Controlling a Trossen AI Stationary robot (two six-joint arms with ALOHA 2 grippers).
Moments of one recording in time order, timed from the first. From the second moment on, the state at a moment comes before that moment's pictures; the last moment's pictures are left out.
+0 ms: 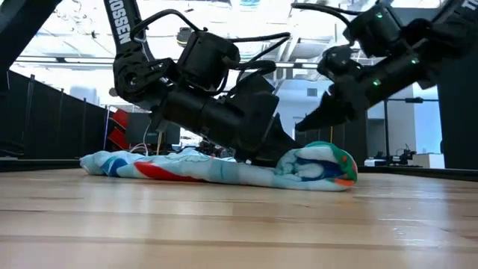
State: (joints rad) left arm -0.07 2.18 0.93 0.80 -0.07 -0.18; right arm -0.03 1.42 0.44 0.48 0.23 0.02
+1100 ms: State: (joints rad) left arm 0.24 2.16 1.20 0.47 0.36 0.35; right arm 0.00 1.65 0.40 0.63 0.32 0.13
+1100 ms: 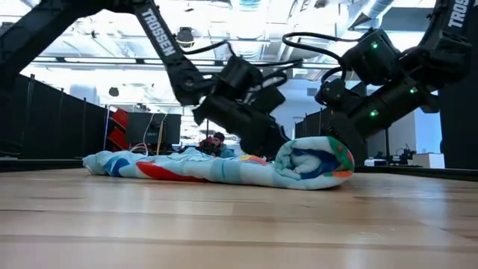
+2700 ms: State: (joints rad) left arm 0.25 2.20 1.18 0.33 0.32 0.38; right arm 0.01 1.48 0.49 0.20 0.32 0.15
